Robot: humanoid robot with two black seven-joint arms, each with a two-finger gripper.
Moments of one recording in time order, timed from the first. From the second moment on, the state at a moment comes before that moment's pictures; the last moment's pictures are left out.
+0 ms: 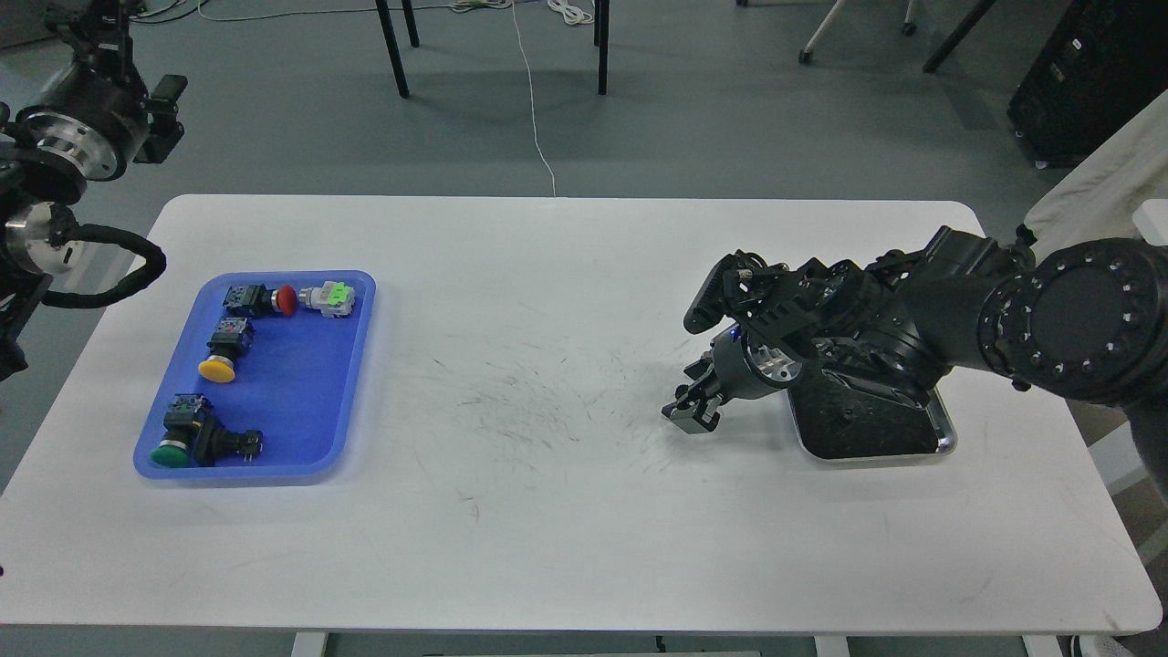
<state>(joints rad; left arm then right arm) -1.05 0.56 -0.36 -0.52 0.07 -0.17 -0.31 1.41 0.00 -1.02 0.74 -1.13 0.08 0.49</state>
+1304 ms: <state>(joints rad) -1.04 0.57 -0.36 -0.52 0.07 -0.18 -0.31 1.46 -0.02 -1.01 0.70 -1.12 0.08 0.49</state>
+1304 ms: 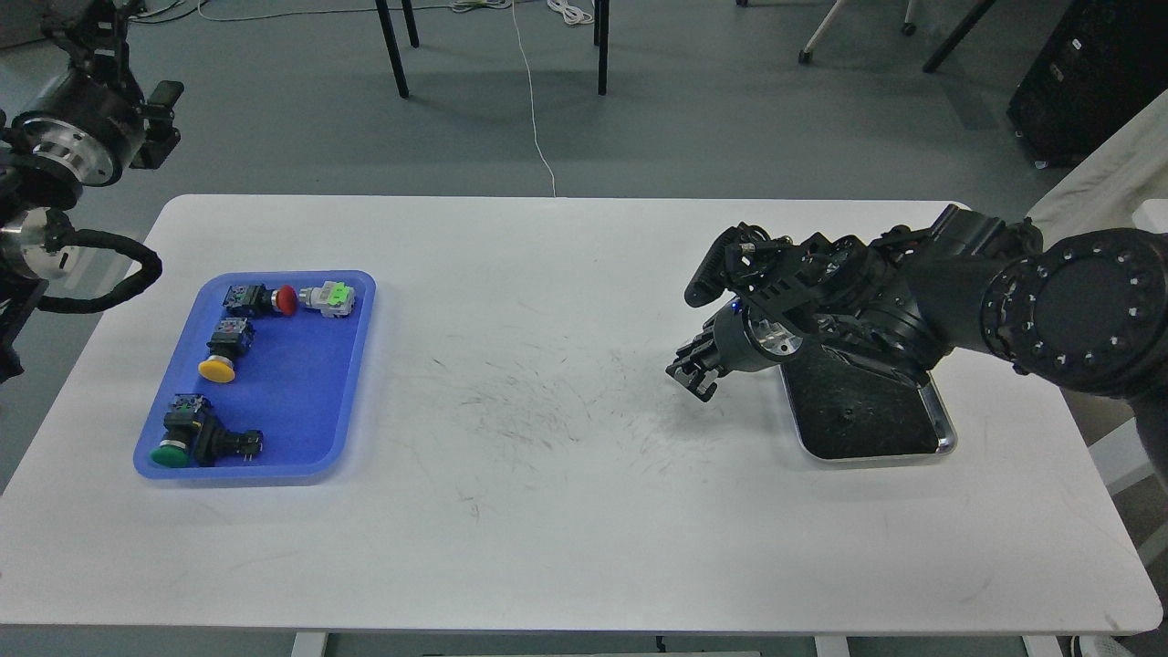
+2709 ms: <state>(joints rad) -1.02 0.57 -0.36 -0.52 0.08 -0.17 -0.31 1.36 -0.35 -0.98 0.71 -1.12 0.07 0.49</state>
